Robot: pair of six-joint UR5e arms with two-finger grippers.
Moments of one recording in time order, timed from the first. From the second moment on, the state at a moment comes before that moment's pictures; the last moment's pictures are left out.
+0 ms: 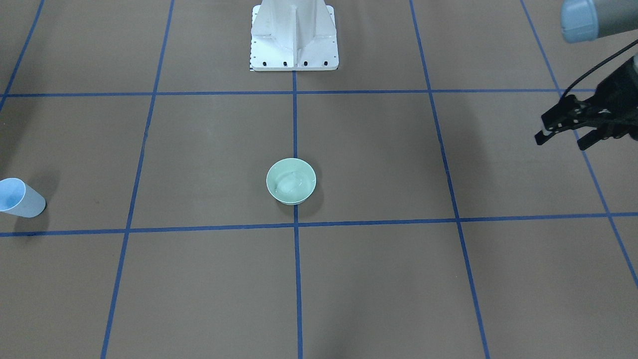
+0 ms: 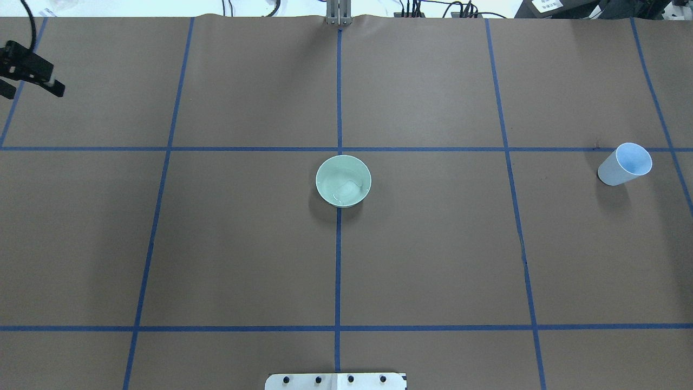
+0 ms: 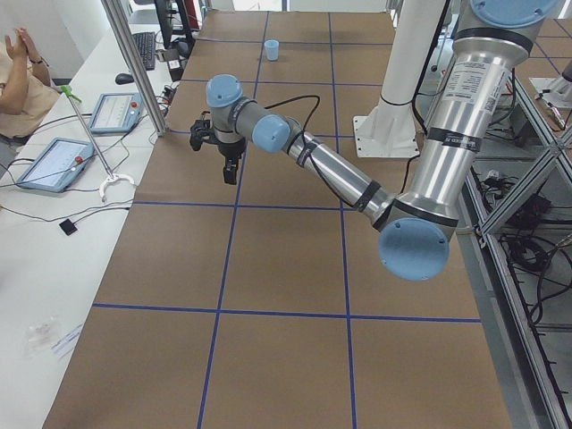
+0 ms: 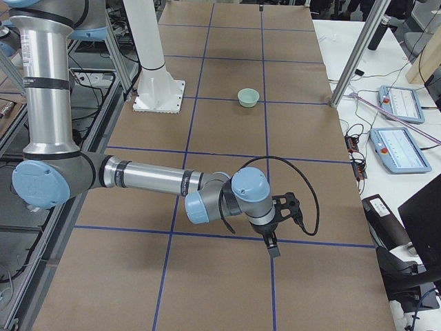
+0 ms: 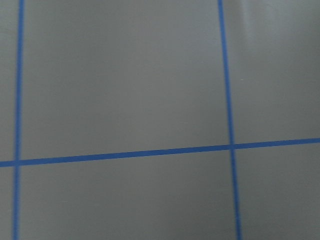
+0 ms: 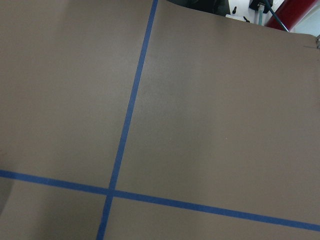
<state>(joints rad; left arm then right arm) -1.21 -1.89 -1.89 -1.50 -2.39 -0.58 1.68 -1.57 1.50 -1.21 2.30 -0.14</state>
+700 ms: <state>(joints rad) -0.85 -2.16 -1.77 -1.55 -2.10 -0.95 1.72 -1.59 1.49 -1.28 2.35 -0.22</state>
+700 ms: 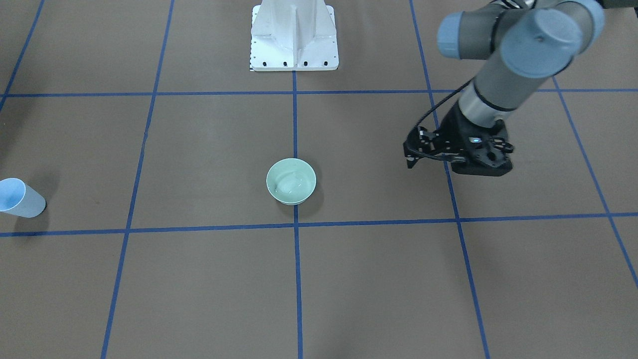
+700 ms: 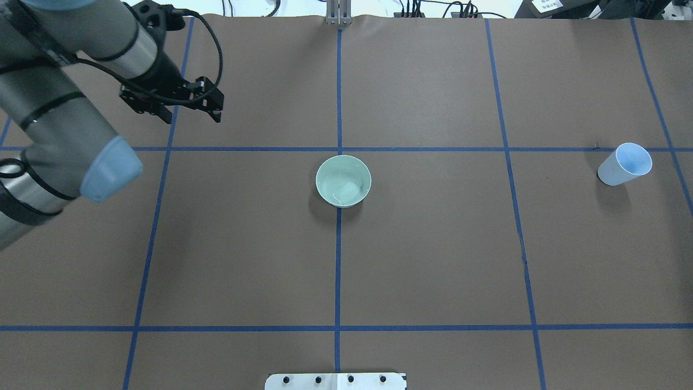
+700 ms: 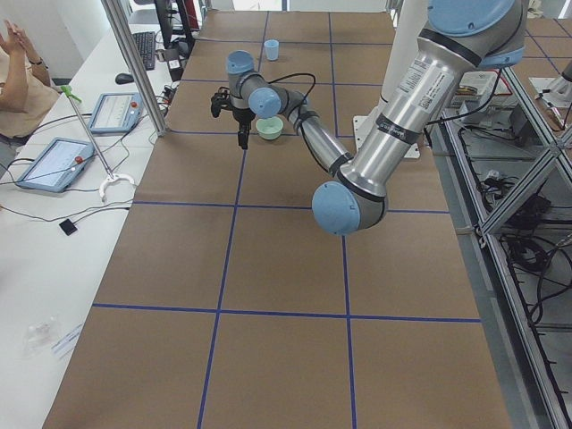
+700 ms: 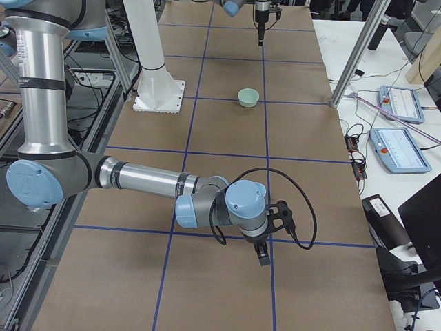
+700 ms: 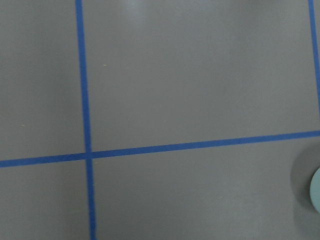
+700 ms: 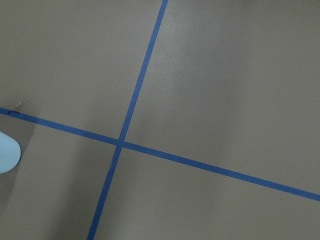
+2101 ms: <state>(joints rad) -0.53 -2.33 -1.44 -1.84 -1.77 -1.27 1.72 -1.60 1.49 -1.27 2.35 -0.22</state>
